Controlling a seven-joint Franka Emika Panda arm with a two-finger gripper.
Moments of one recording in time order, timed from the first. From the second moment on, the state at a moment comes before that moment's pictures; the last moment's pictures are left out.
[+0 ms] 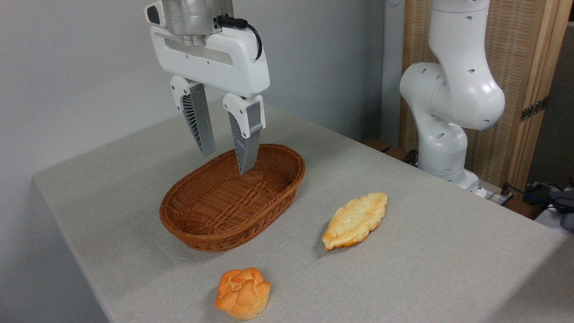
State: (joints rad) arm -0.13 -0.02 0.09 -1.62 -0.03 1.64 0.56
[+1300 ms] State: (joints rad) arm -0.11 -0.02 0.09 -1.60 -0.08 1.57 0.63
